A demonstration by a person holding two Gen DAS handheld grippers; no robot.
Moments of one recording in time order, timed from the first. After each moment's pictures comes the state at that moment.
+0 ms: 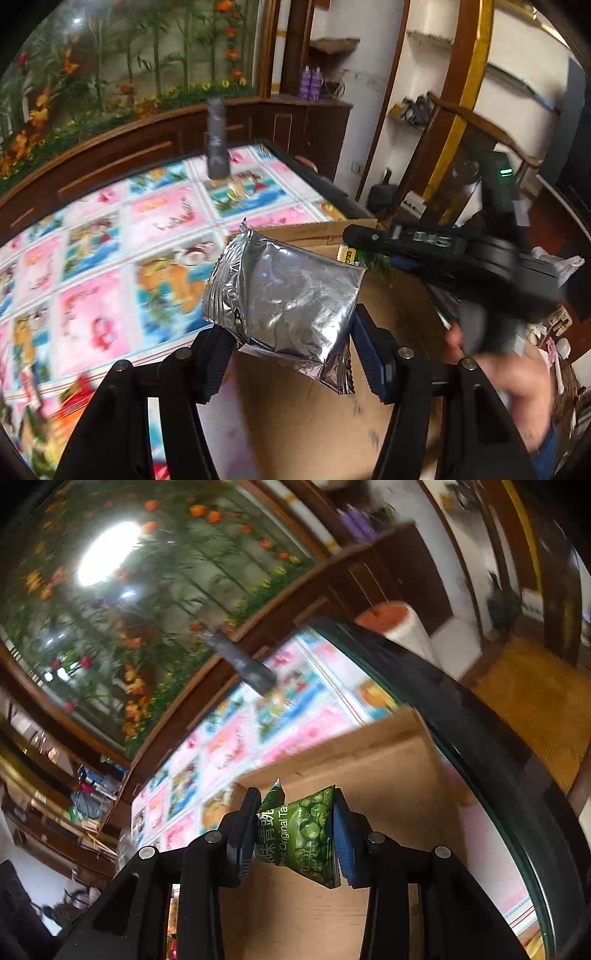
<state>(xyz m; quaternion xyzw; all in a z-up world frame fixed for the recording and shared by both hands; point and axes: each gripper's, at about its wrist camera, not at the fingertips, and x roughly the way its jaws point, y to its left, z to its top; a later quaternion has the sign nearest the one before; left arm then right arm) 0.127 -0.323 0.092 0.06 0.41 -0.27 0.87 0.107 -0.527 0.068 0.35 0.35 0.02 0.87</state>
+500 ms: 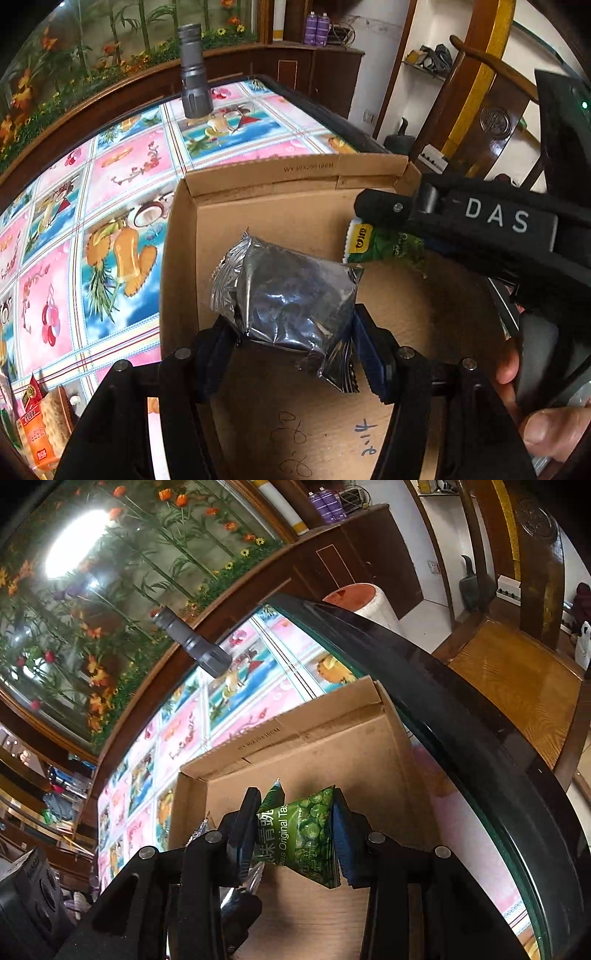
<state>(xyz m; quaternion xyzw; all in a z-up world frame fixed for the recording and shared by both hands) 0.155 -0.366 0.030 0.10 0.48 -0.25 0.83 0.116 -0.531 0.046 0.32 0.40 -0.04 0.86</state>
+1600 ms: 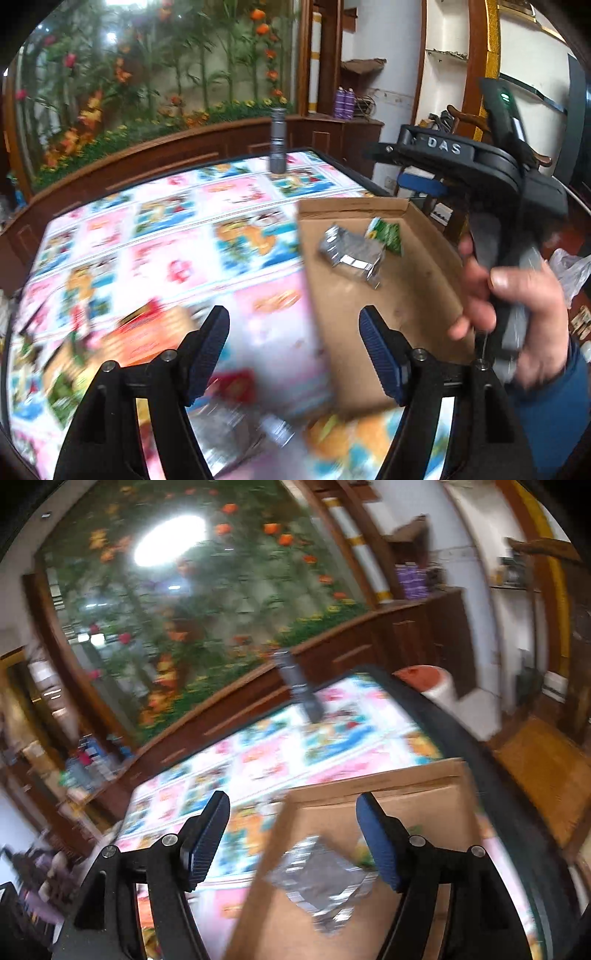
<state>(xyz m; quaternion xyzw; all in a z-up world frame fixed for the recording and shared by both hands) 0.018 -0.210 0.094 0.06 0.35 -0.20 0.91 0.079 -0.456 0.119 0.23 0.26 0.07 0.94</state>
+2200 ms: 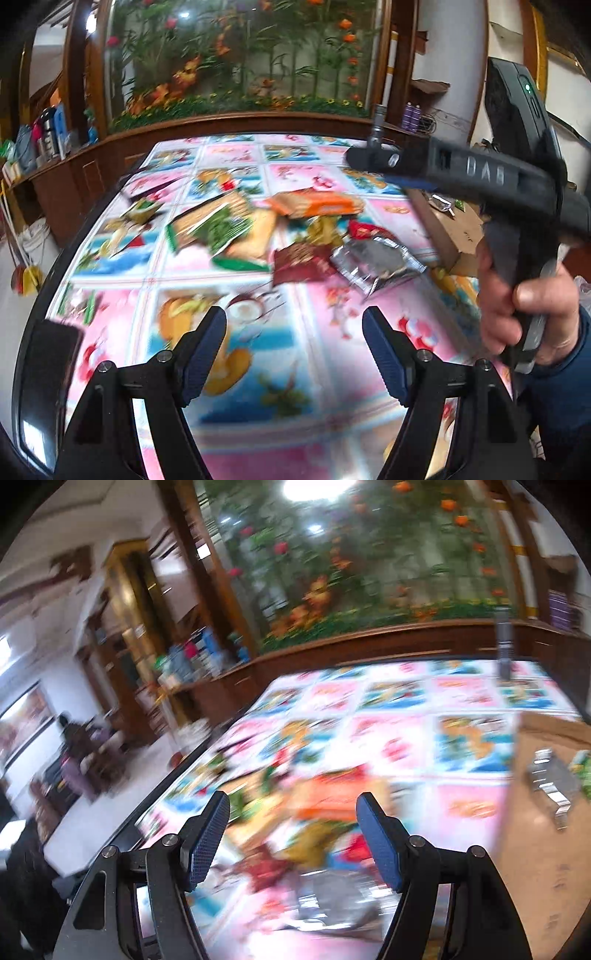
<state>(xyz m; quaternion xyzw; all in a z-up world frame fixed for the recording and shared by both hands) -0.099 -0.027 0.053 0.00 0.36 -0.10 0.93 0.002 -0.210 0.092 0.08 0.30 0.30 0.90</state>
